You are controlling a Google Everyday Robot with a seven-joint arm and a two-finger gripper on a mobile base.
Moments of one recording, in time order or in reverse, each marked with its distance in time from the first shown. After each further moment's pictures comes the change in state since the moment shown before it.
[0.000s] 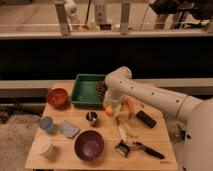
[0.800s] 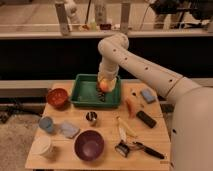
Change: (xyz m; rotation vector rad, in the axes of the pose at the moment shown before) arm 0.028 -0.085 -0.097 0.082 0.063 -0.024
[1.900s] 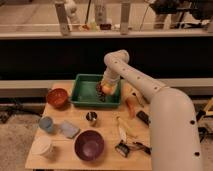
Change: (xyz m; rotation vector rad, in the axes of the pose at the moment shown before) arm 0.059 -0.010 0.123 0.015 -0.029 0.014
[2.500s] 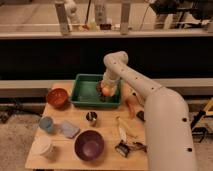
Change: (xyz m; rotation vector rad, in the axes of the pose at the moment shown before) arm -0.001 0.005 0.019 -0.044 -0.033 0.012
